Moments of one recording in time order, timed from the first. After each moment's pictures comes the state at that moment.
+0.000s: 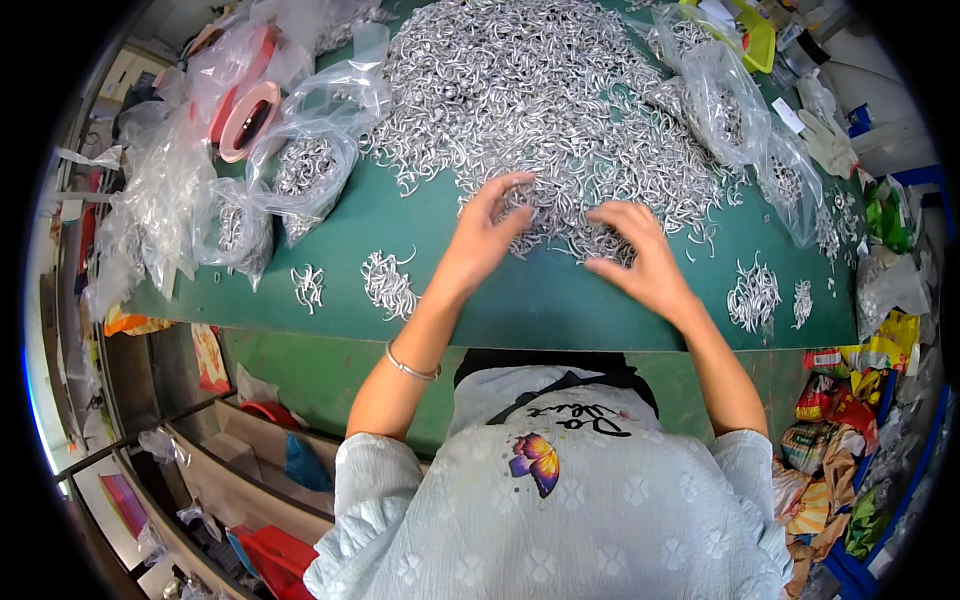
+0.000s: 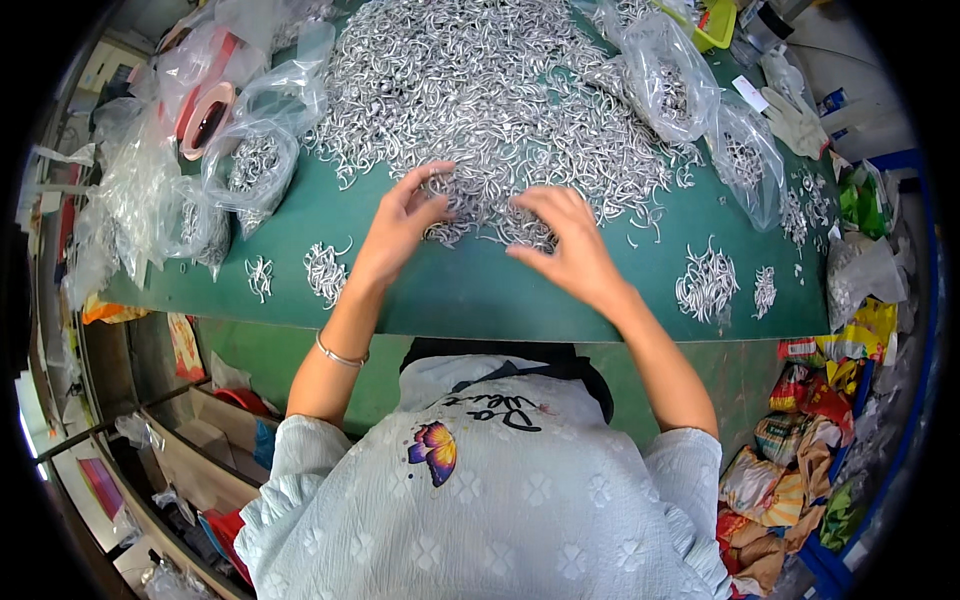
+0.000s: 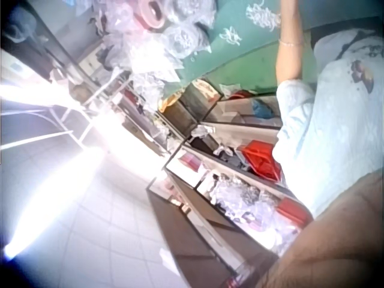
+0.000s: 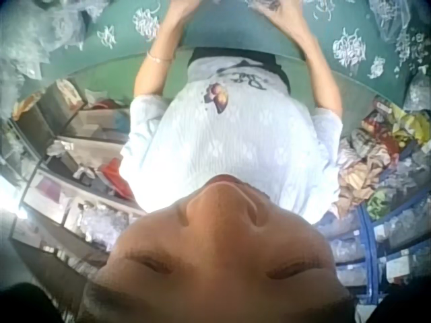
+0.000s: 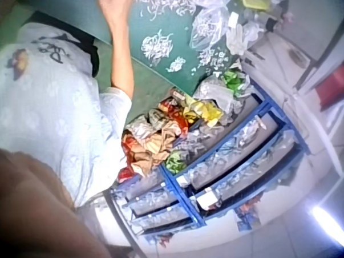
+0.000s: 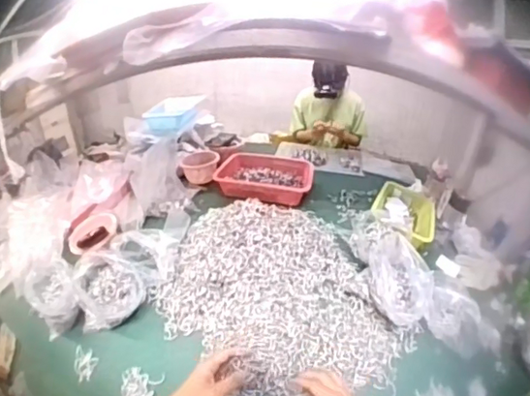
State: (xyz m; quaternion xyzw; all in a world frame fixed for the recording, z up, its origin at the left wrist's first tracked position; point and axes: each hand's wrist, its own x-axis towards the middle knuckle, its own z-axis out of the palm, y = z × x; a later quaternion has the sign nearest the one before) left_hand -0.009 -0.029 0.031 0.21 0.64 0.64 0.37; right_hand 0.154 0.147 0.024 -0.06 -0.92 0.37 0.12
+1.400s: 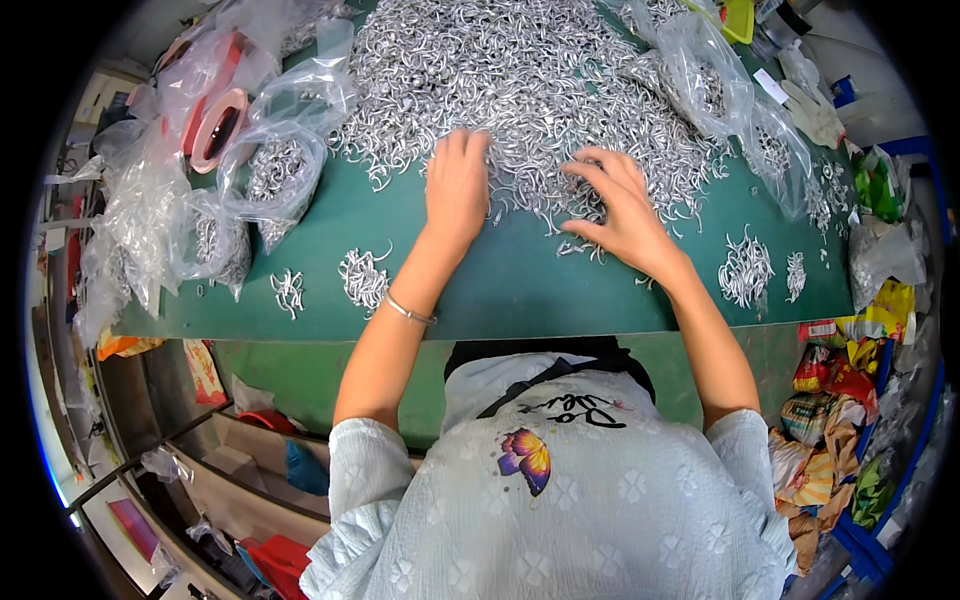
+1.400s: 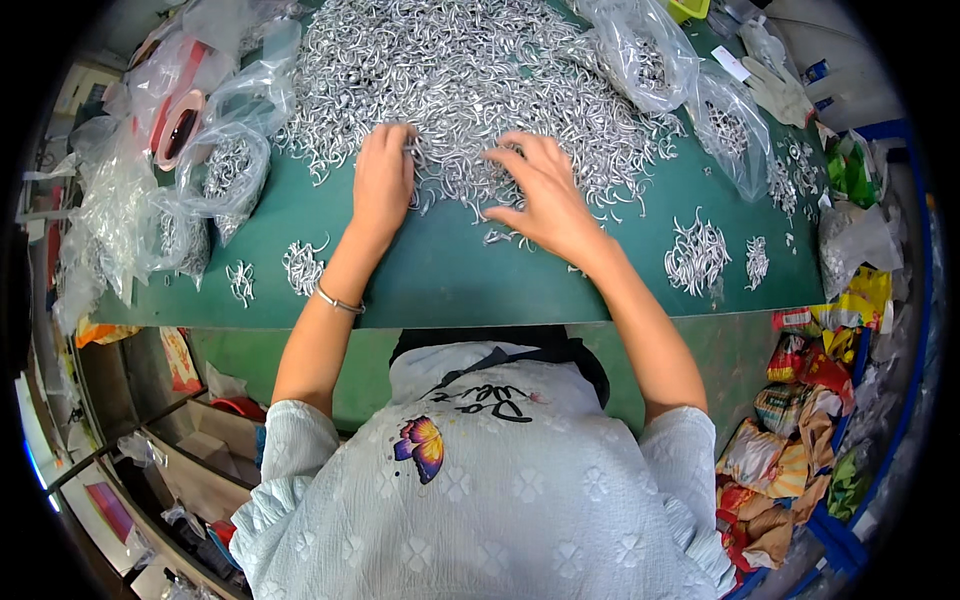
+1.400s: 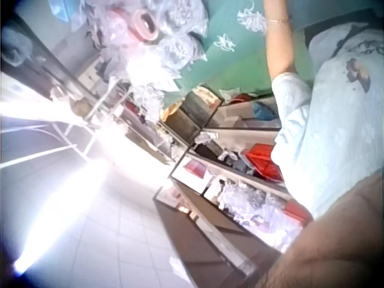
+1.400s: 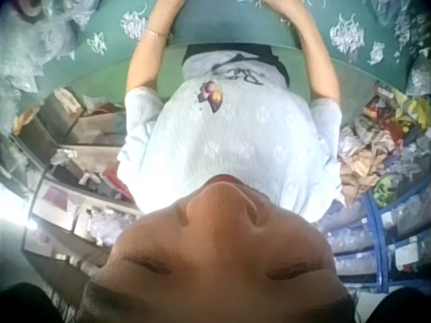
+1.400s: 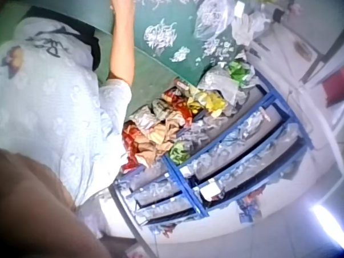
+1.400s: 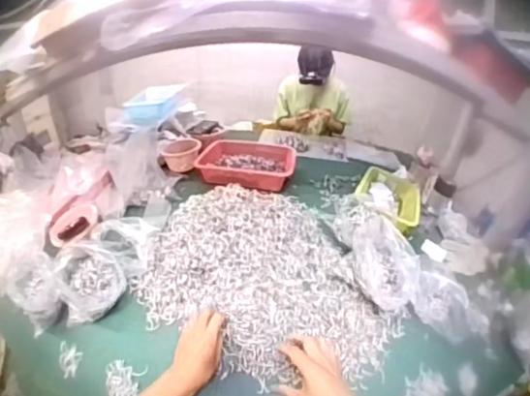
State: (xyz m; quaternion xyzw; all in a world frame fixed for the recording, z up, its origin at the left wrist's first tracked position) left_hand -0.044 -0.004 -0.019 0.46 0.84 0.29 -0.08; right_hand 0.131 0.153 0.031 -0.07 -0.94 0.30 0.14
